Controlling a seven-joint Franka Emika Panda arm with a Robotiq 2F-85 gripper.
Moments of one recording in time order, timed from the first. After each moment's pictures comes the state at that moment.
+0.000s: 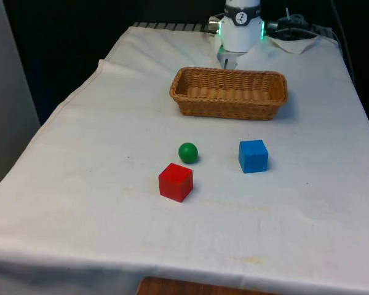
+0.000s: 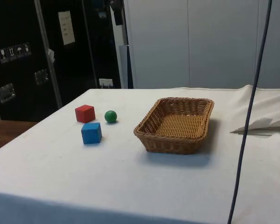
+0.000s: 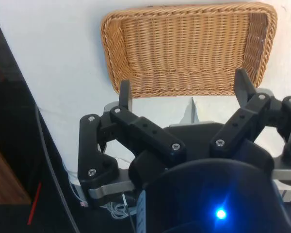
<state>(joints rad) 0.24 0.04 -0.25 -1.87 0.04 1.85 -0.04</state>
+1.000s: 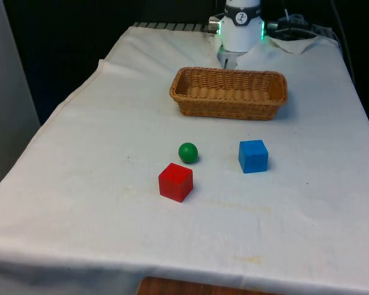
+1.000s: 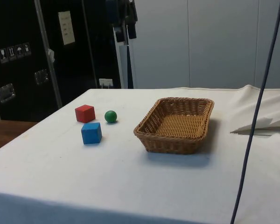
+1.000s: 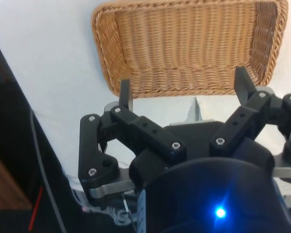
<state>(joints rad) 0.24 -0.03 -0.26 -2.06 0.04 1.98 -0.05</state>
